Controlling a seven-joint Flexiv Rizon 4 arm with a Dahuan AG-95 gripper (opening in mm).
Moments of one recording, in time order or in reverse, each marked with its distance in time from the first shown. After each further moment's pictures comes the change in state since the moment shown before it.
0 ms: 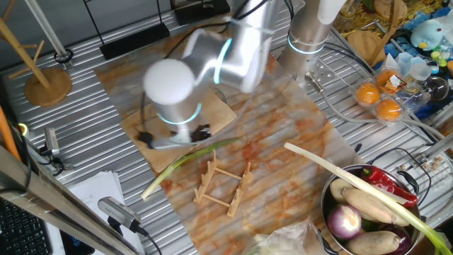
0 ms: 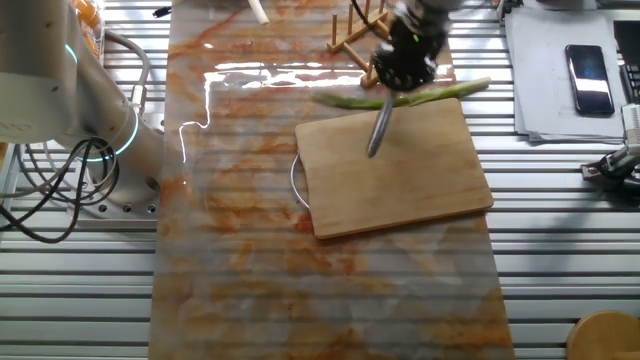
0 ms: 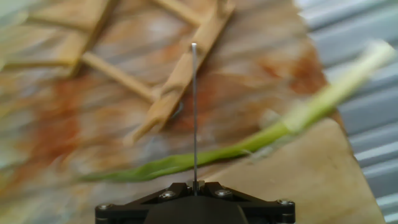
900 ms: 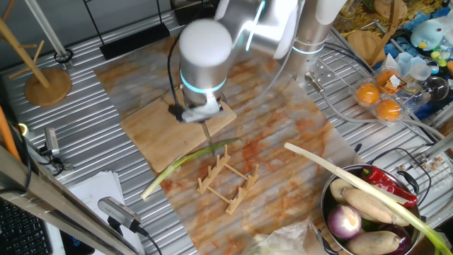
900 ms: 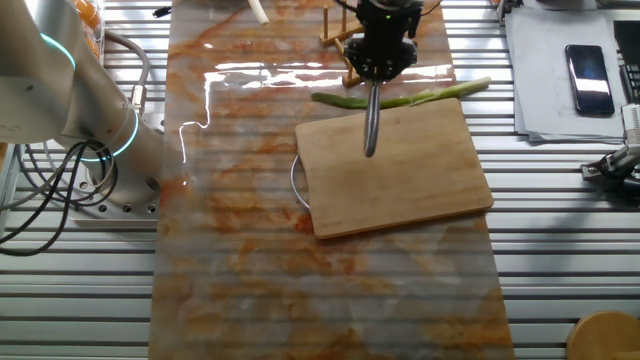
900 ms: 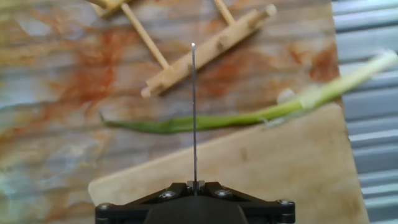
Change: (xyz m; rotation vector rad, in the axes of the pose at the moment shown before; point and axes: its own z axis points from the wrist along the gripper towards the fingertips) arm 0.060 0.017 -0.039 0.122 0.015 -0.039
